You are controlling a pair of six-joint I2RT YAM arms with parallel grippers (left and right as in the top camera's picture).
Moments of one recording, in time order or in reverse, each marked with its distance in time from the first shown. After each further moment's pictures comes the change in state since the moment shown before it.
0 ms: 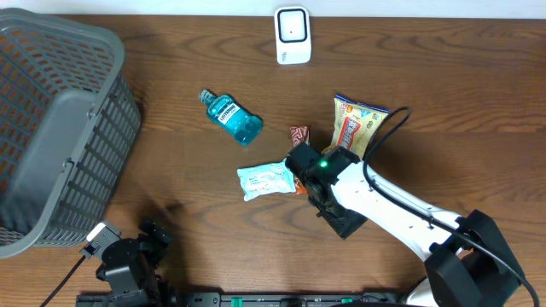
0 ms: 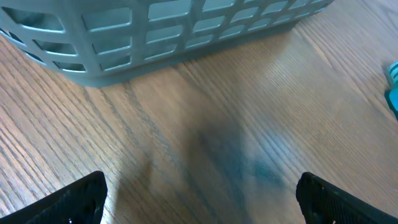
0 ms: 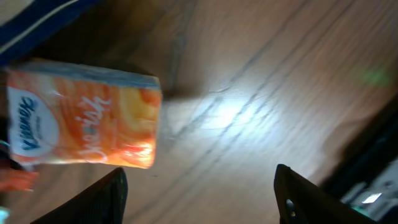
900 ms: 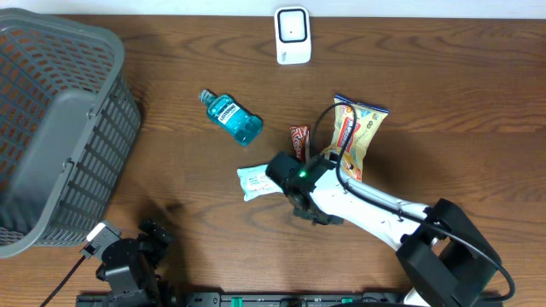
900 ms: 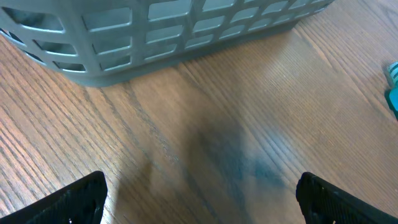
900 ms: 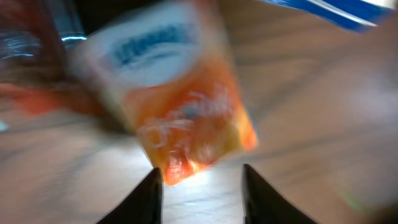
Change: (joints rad) left arm 0.000 0.000 0.000 0.000 0.000 0.000; right arm 0.082 0.097 0.003 0.119 0.109 -0.626
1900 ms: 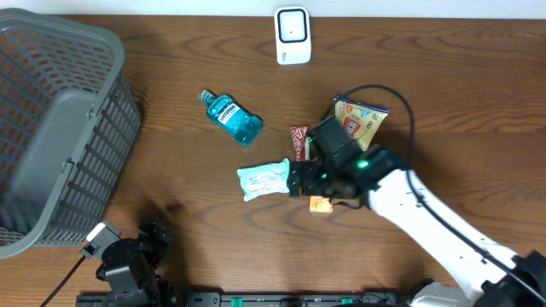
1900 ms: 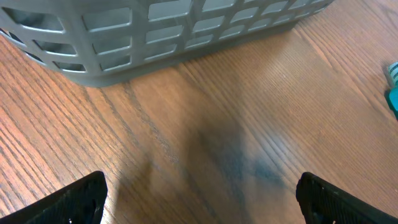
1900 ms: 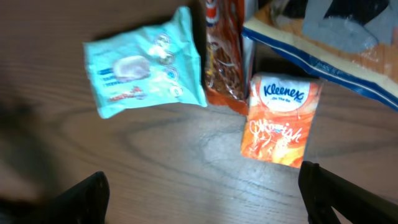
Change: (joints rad) left arm 0.000 0.000 0.000 0.000 0.000 0.000; right arm -0.172 -0.291 -0.001 0.198 -0.350 -0.399
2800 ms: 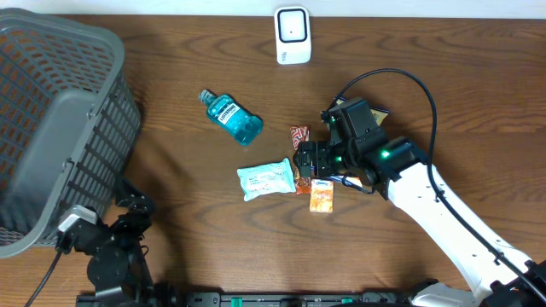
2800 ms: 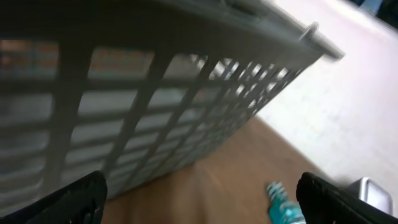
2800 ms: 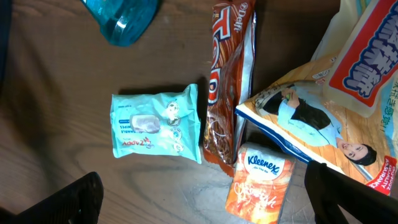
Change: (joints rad) left arm 0.000 0.000 -0.002 0.540 -0.011 0.004; right arm -0.142 -0.028 -0.005 0.143 -0.053 -0.206
